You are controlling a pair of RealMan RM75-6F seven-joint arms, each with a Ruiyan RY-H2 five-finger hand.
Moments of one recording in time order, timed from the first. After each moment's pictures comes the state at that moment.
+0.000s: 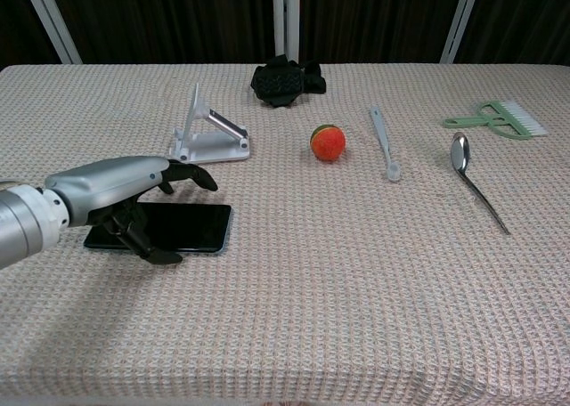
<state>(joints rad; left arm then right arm) -0.57 -1.64 -0.10 -1.56 1.16 0.93 0.34 -0.02 -1.06 0.09 -1.40 -1.48 1.58 0.17</state>
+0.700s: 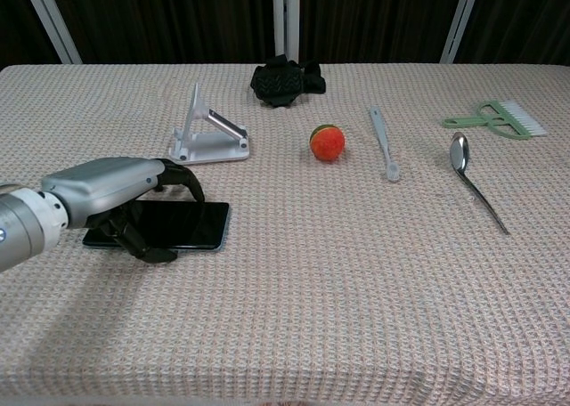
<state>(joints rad) -0.59 -1.66 -0.08 -1.56 1.06 0.99 0.50 -0.02 -1.07 0.09 -1.38 -1.48 1.57 0.19</state>
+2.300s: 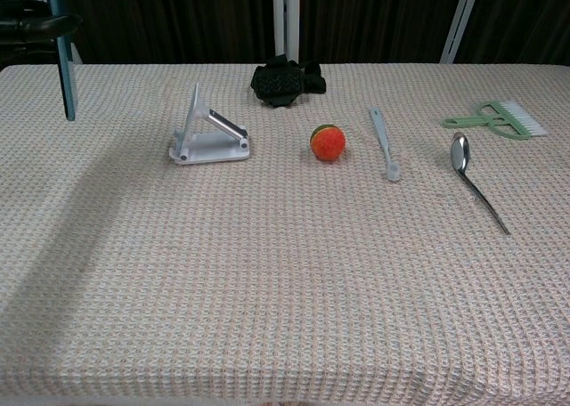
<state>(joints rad) -0.43 -1.59 -0.42 -1.55 1.14 1.19 -0.58 -0.01 -1.06 0.08 -1.43 -1.49 1.55 0.14</state>
